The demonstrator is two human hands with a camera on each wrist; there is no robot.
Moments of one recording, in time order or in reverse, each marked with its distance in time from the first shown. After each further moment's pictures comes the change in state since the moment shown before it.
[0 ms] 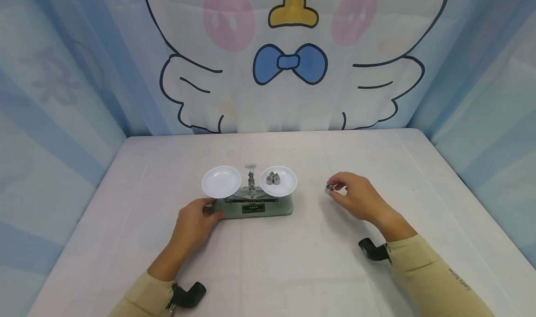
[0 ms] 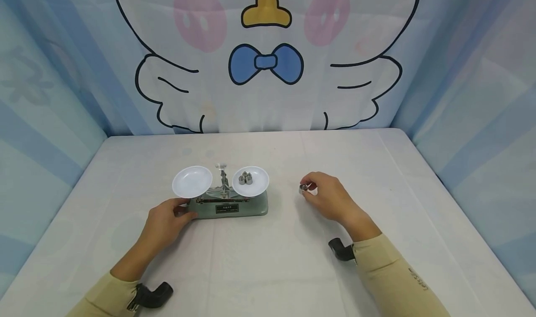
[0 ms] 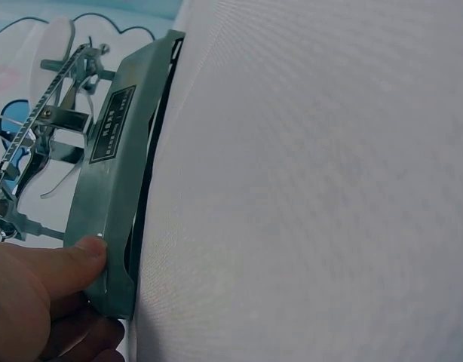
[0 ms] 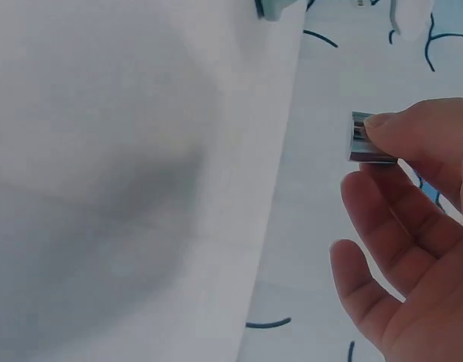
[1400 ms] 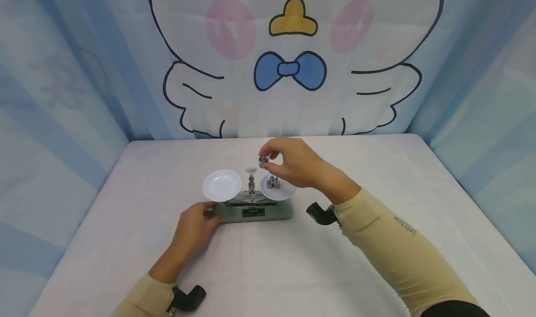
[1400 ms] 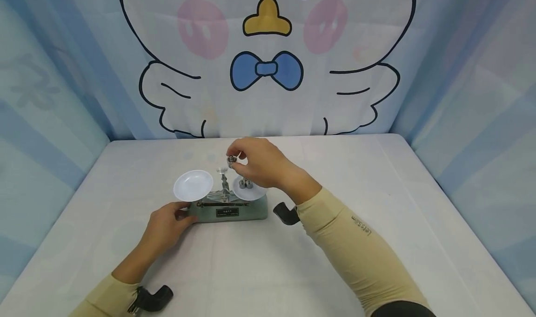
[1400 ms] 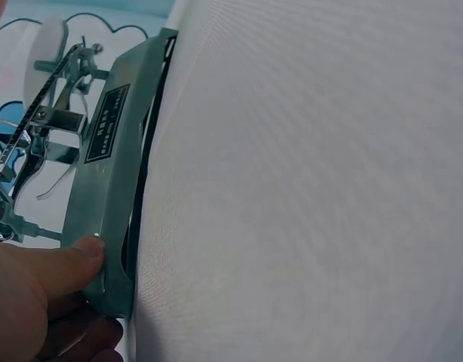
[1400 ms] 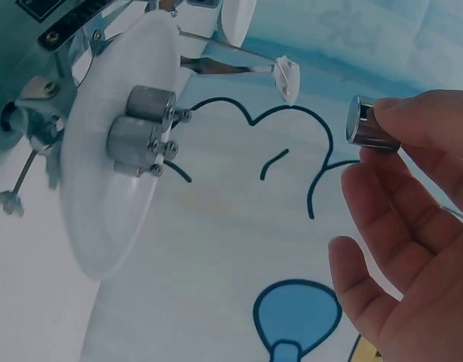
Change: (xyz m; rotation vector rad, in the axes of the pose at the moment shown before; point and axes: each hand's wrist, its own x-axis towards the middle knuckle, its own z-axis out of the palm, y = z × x) left_hand -0.001 0.002 -0.001 0.007 -0.020 -0.022; right_hand 0.078 -0.138 -0.025 0.049 -0.084 -0.344
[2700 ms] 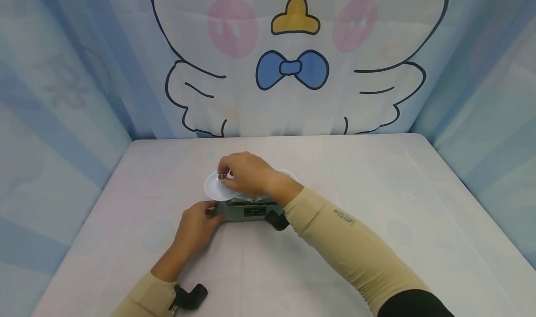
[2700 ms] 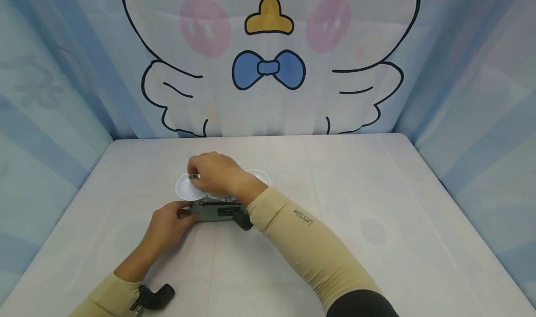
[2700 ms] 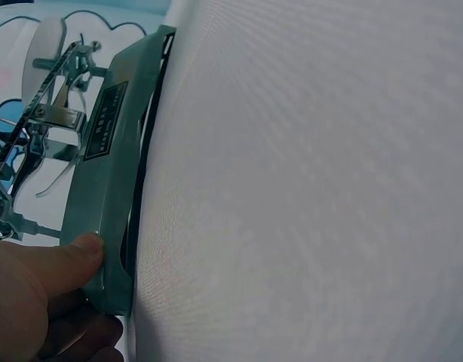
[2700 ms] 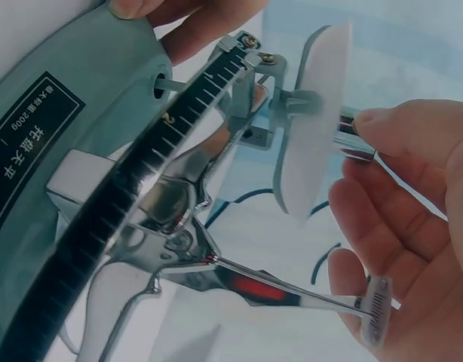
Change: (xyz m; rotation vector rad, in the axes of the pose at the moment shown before) left_hand -0.001 -0.002 -0.003 -0.013 0.039 0.071; right_hand 0.055 -0.037 0.064 -0.074 -0.214 -0.053
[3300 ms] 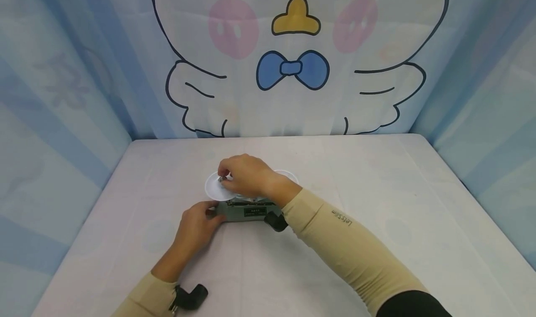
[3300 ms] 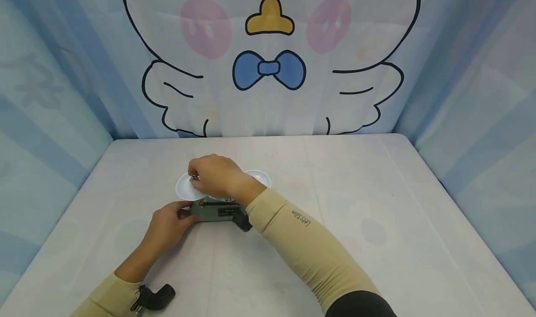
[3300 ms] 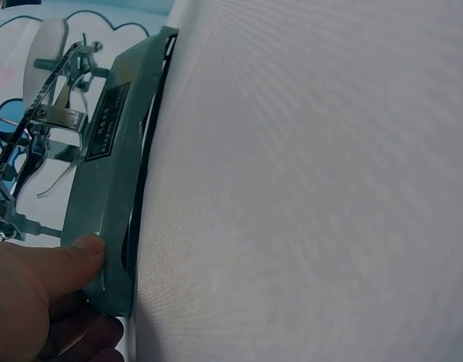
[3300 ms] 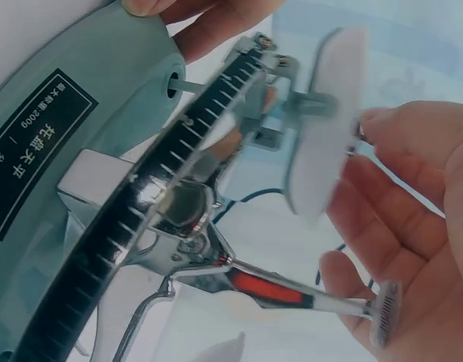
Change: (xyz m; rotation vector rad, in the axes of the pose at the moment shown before) left_hand 0.000 -0.002 0.002 0.004 0.012 0.003; right_hand 0.001 -0.001 0.004 -0.031 -0.025 0.040
